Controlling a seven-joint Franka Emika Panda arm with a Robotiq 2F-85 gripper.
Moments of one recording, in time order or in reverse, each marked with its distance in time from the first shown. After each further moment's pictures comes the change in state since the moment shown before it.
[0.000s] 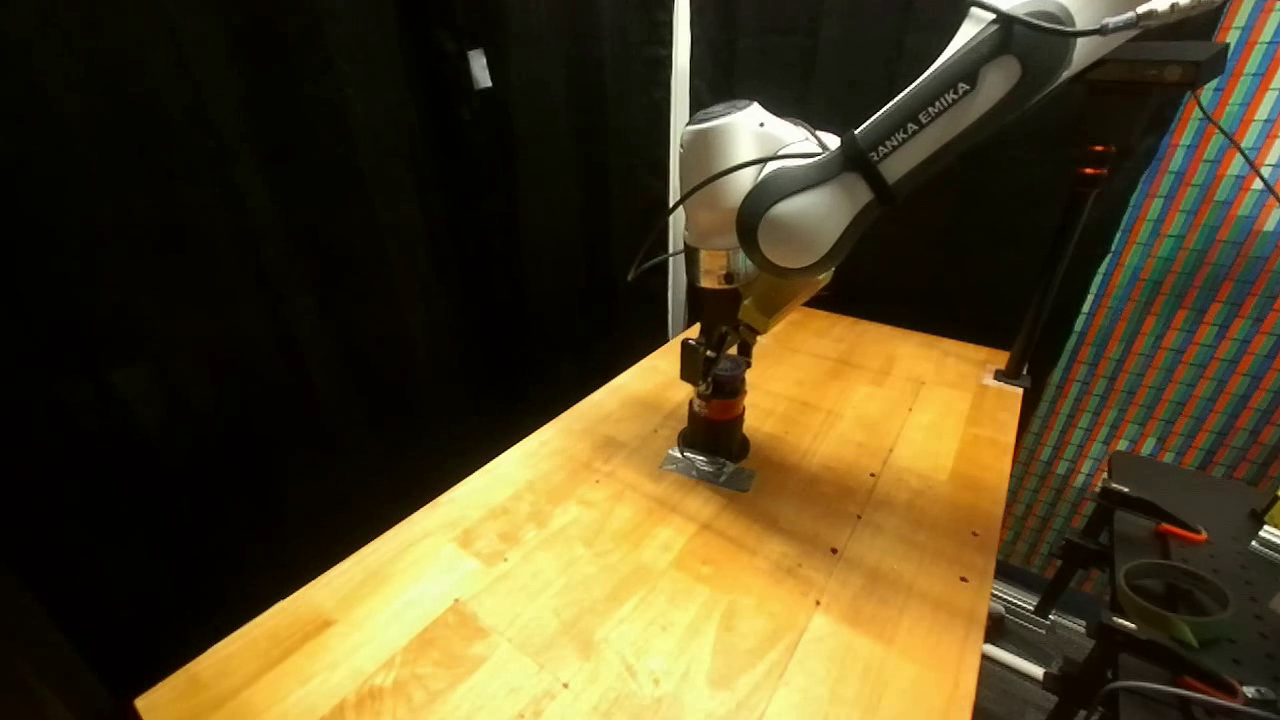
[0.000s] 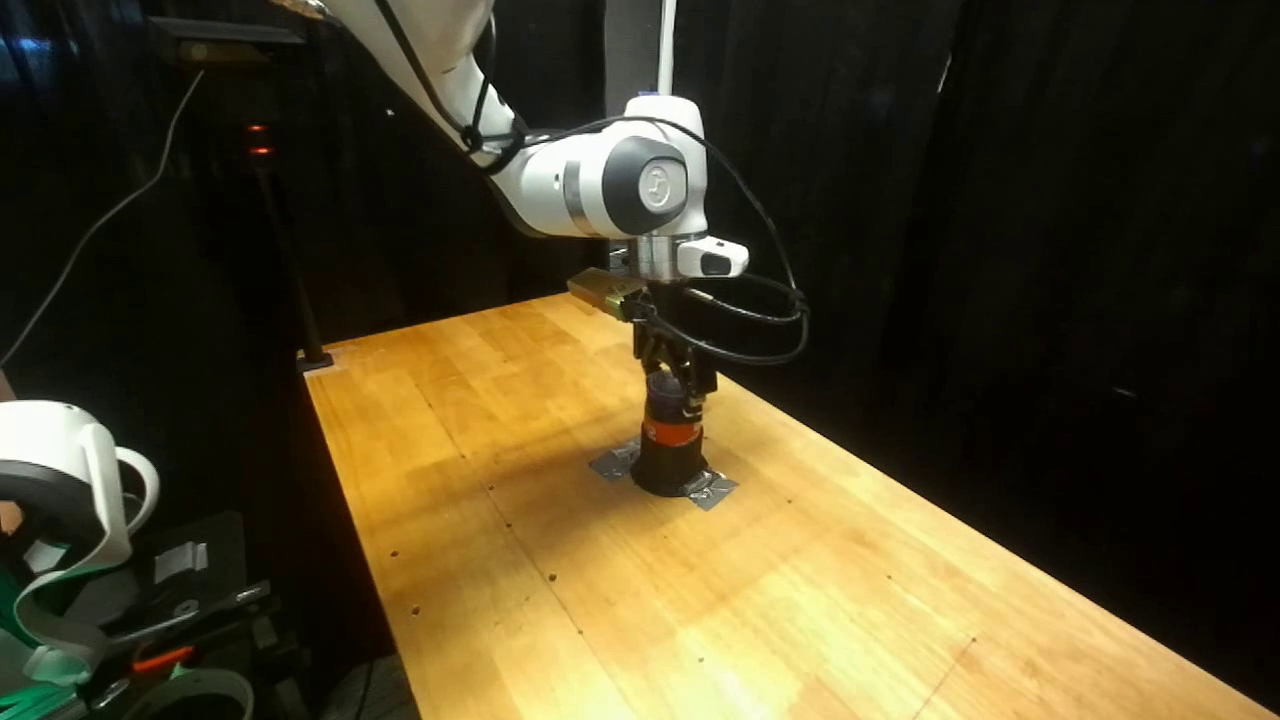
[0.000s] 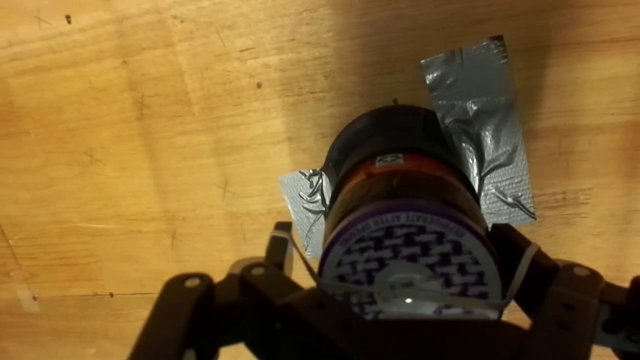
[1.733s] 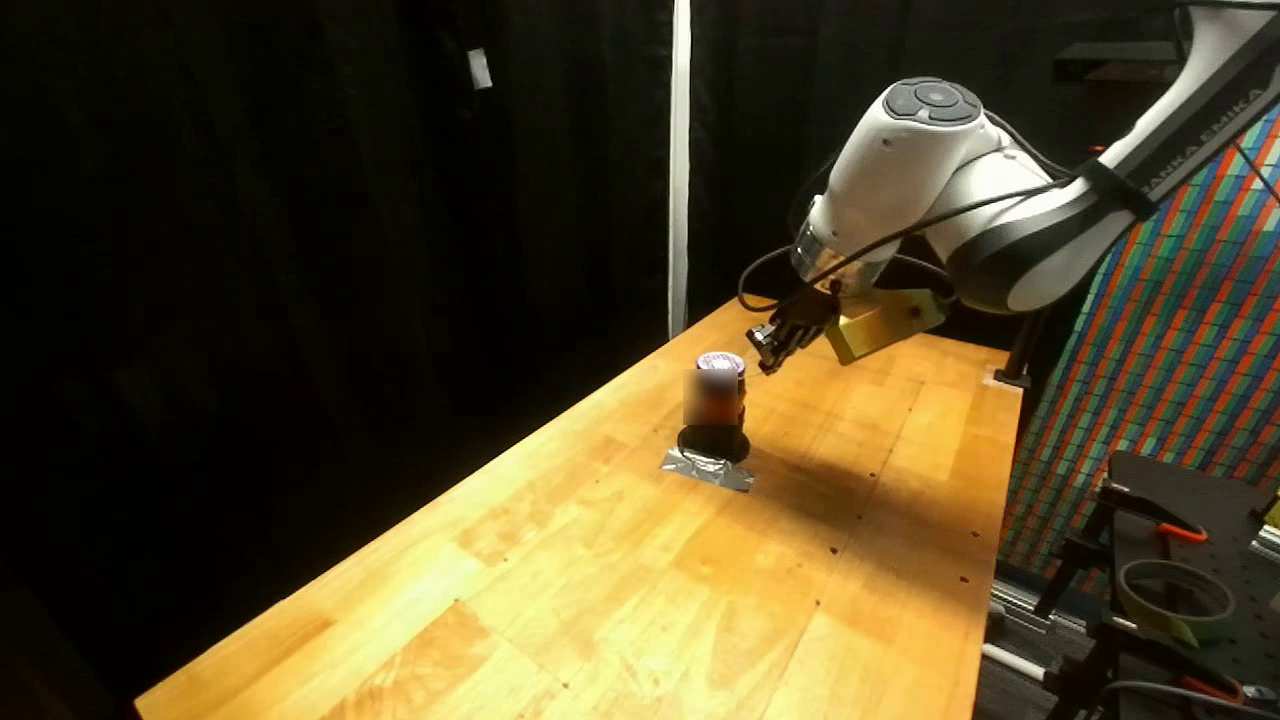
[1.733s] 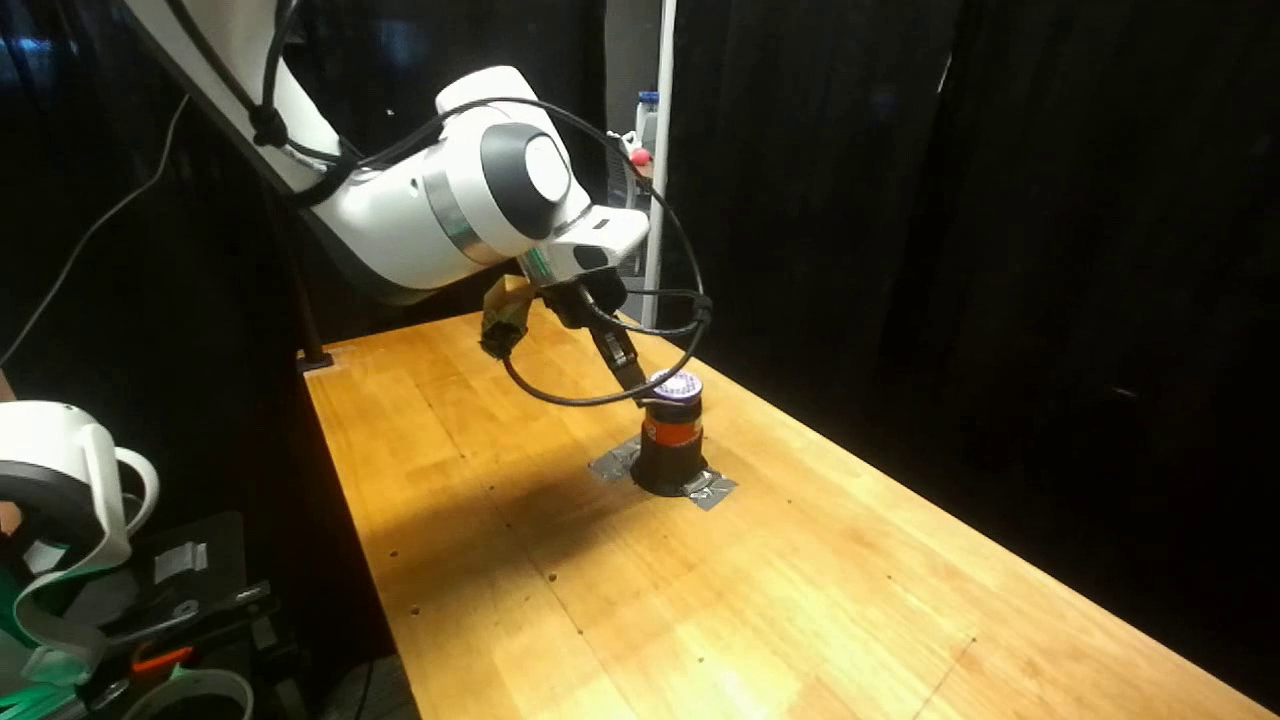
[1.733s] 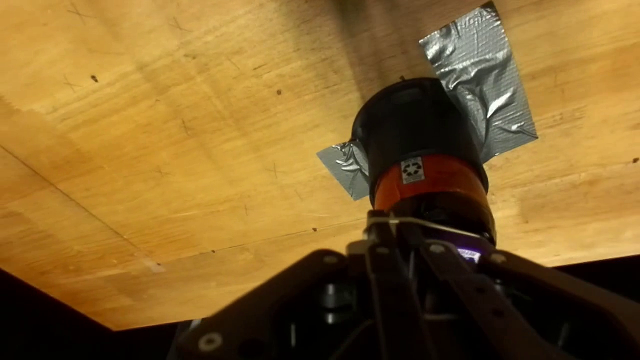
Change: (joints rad) arm 0.170 -0.355 -0.197 -0.569 -0.573 0.537 0.802
